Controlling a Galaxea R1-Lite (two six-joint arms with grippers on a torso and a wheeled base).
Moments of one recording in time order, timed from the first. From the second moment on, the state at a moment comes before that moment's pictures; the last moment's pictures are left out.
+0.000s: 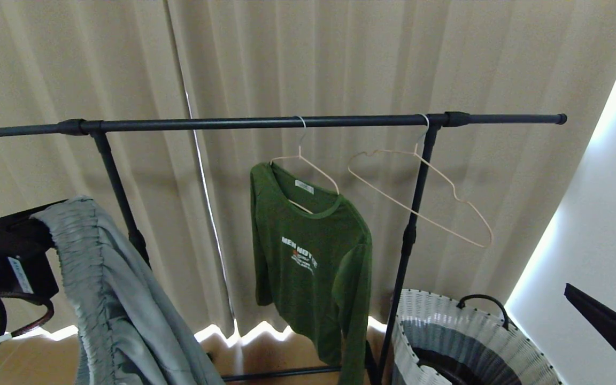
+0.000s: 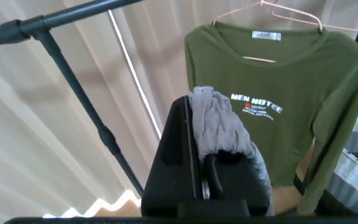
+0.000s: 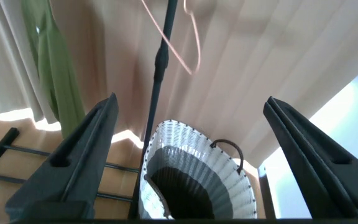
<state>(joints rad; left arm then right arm) -0.37 1.02 -0.56 -0.37 0.19 0.21 0.13 0.90 -0.25 -0.45 -0.01 -0.16</state>
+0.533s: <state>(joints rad) -0.36 0.97 -0.48 -0.38 0.11 0.20 0.13 0.81 -0.24 -0.39 -0.01 -0.16</state>
